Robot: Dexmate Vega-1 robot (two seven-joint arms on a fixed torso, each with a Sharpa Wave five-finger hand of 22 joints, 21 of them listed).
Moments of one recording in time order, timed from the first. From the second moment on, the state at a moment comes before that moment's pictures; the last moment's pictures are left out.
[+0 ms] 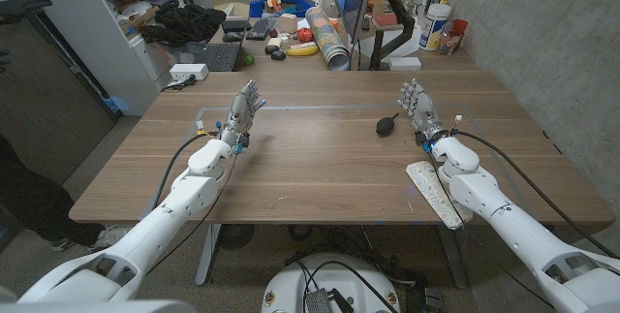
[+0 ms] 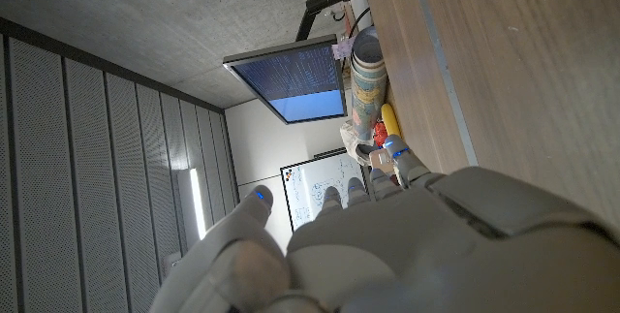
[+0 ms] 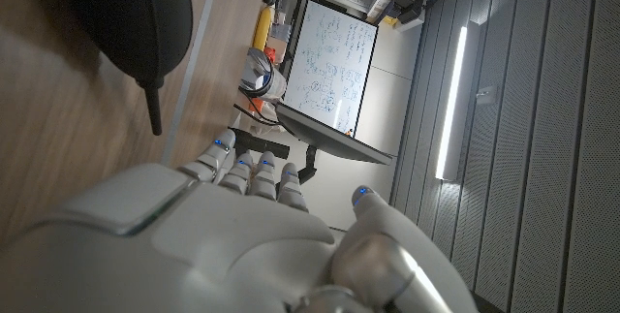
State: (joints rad) left arm 0.84 0.49 0.35 -1.30 -0.64 -0.29 -0.04; left_hand 0.07 0.07 0.44 0.15 0.20 -0.17 -0.11 0.18 0.18 -0.17 -0.07 0.19 0.18 -0.17 -0.03 0.19 0.18 -0.17 -0.03 0.71 0.18; right arm -0.84 -0.49 -0.35 -1.30 0.63 0.29 0.04; right_hand 0.03 0.07 0.30 0.15 0.19 0.01 0.00 0.18 0.18 0.03 0.02 0.20 0.18 -0.05 -0.02 0.18 0.17 -0.08 -0.02 0.46 0.18
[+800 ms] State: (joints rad) left arm 0.87 0.42 0.26 -1.31 -0.55 -0.25 -0.08; left_hand 0.07 0.07 0.44 0.15 0.20 -0.17 -0.11 0.18 0.18 -0.17 -0.07 0.19 0.18 -0.17 -0.03 0.19 0.18 -0.17 -0.03 0.71 0.18; right arm -0.86 -0.42 -0.24 -1.30 0.53 0.25 0.12; right_hand 0.03 0.07 0.30 0.15 0.19 0.02 0.00 0.19 0.18 0.05 0.03 0.21 0.18 -0.03 0.01 0.18 0.17 -0.07 -0.03 0.46 0.18
